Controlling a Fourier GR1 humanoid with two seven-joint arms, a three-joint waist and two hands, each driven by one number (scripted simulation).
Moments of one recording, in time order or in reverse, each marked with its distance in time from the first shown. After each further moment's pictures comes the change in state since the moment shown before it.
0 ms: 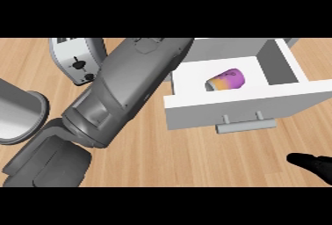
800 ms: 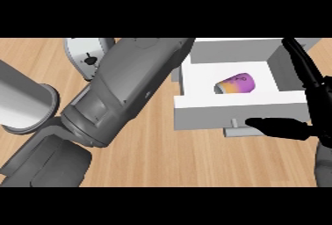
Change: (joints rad) left arm -0.028 0.000 0.016 0.019 0.077 0.001 -0.061; right arm -0.170 -0.093 0.260 0.294 0.513 -0.054 -0.158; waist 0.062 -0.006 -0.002
